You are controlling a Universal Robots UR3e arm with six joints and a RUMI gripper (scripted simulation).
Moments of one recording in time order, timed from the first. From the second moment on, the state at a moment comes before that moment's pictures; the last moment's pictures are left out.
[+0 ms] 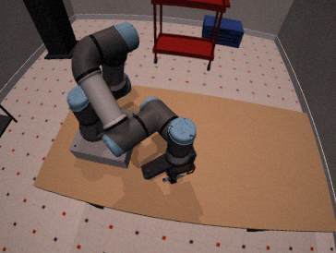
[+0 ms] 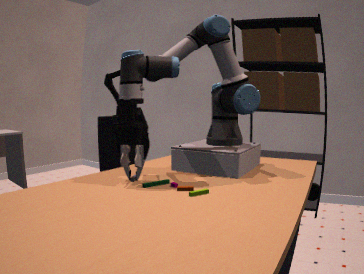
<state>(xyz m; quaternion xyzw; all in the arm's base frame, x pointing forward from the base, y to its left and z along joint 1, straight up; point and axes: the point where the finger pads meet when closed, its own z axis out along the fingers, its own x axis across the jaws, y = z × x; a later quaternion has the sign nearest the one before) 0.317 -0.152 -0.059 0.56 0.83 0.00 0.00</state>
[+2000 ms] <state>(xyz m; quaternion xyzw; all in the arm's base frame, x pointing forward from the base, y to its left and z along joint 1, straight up) 0.318 -0.153 0.031 0.56 0.83 0.00 0.01</state>
